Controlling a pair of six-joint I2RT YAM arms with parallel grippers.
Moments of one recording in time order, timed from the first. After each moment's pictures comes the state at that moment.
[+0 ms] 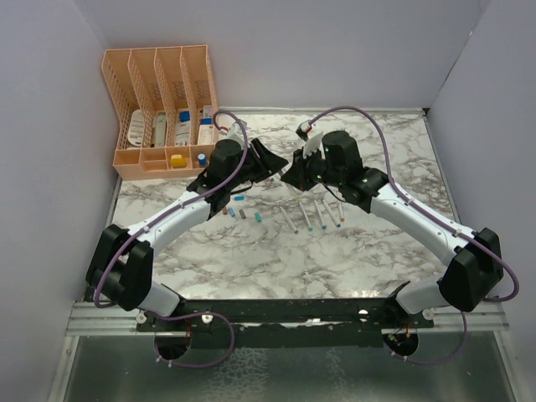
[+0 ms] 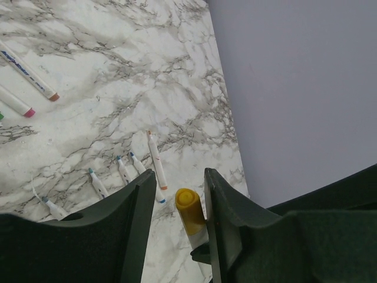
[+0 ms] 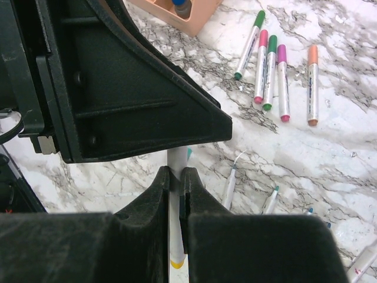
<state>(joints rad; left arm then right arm) -0.55 1.46 0.98 0.22 0.20 -0.94 0.66 1.43 1.19 -0.21 -0.23 0.17</state>
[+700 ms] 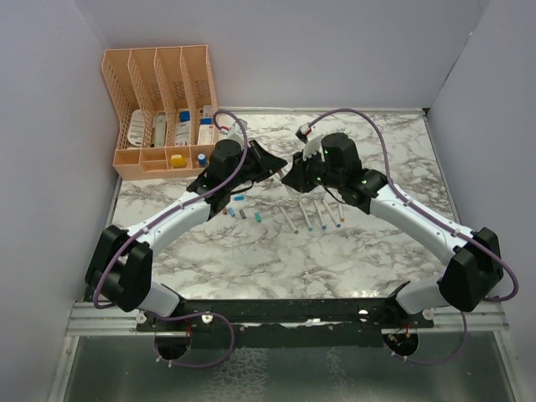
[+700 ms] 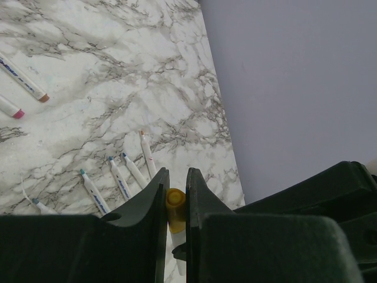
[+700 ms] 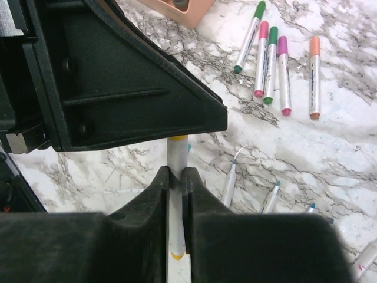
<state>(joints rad) -0.55 1.45 0.98 0.23 0.20 -0.95 0.66 1.43 1.17 -0.20 -0.23 0.17</state>
